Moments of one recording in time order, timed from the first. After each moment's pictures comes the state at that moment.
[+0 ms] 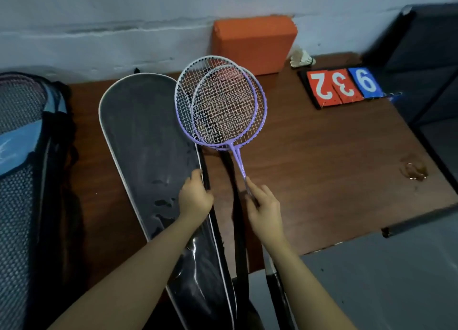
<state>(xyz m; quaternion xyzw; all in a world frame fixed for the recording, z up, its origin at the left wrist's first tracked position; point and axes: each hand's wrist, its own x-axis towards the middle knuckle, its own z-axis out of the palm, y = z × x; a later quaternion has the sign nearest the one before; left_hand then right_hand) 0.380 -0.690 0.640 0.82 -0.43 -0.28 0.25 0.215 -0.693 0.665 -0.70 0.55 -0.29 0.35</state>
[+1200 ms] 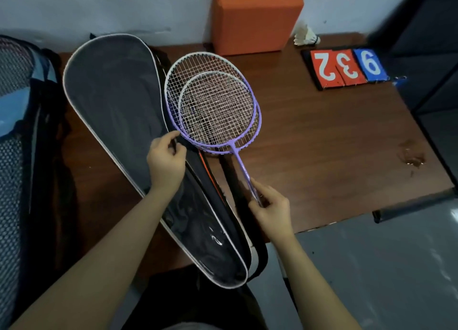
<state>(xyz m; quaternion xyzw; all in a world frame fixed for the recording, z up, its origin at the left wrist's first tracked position) 0.412 -0.680 0.671 0.78 -0.38 -0.18 0.46 0.181 -0.666 0.662 -0.66 0.58 -0.26 0.40</state>
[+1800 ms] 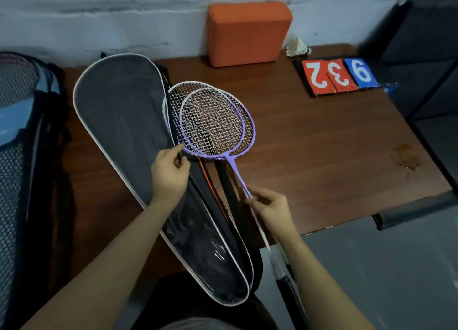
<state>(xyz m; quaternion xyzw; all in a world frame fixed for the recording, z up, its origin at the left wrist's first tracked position) 0.395 -0.670 0.671 0.79 -0.41 -0.19 0.41 0.165 -0.680 0.656 -0.53 0.57 -0.25 0.57</state>
